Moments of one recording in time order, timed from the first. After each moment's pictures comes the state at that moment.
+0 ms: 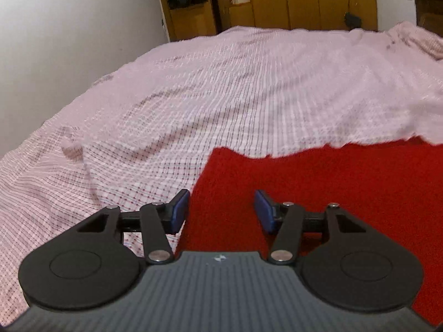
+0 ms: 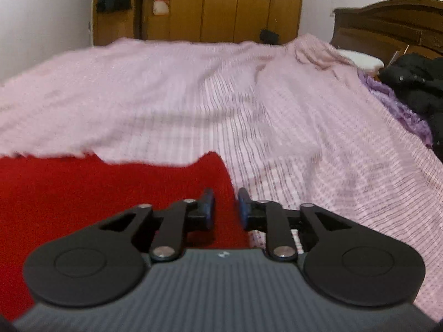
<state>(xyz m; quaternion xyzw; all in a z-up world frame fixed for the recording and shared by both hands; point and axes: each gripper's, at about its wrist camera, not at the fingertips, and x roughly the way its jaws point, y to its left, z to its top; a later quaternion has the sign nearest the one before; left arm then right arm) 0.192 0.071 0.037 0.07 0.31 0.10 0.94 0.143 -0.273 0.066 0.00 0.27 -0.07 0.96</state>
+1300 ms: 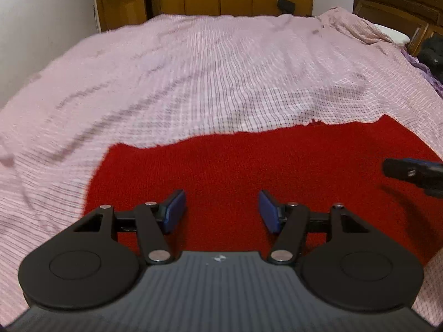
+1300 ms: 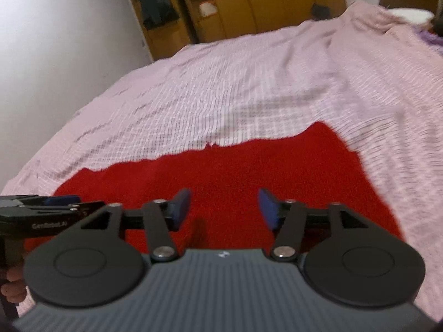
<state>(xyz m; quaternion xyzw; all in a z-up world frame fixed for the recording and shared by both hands) 0.178 0.019 0.054 0.06 0.35 -0.06 0.93 0.103 -0.231 0.075 0.13 0.28 0.06 0.95</state>
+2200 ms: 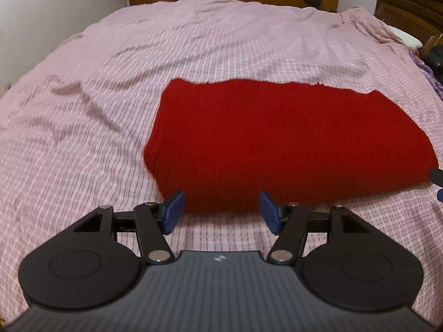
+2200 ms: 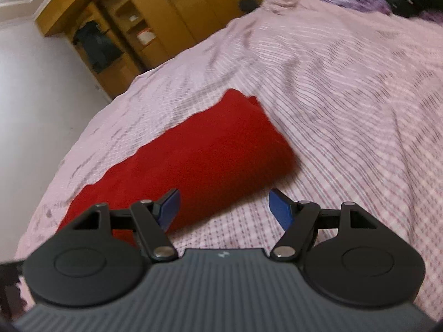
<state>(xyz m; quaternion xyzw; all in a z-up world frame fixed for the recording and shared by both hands) 0.044 0.062 0.066 0.00 0.40 0.00 0.92 -0.026 -0.270 0.056 0.30 0.28 -0.05 0.91</state>
